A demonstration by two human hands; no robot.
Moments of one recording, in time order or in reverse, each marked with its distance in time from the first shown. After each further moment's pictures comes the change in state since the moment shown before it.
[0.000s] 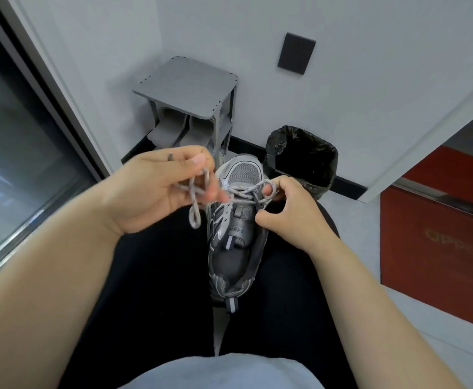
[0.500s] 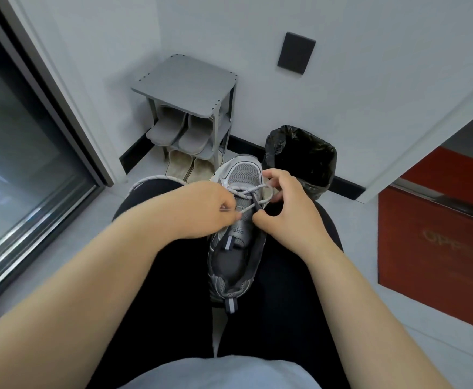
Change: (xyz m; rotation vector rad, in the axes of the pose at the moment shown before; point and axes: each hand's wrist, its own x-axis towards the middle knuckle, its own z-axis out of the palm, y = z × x) left_hand 0.036 -0.029 0.025 1.365 -0.035 -0.136; right_hand -0.004 0.000 0.005 -0.083 0.052 -0.034
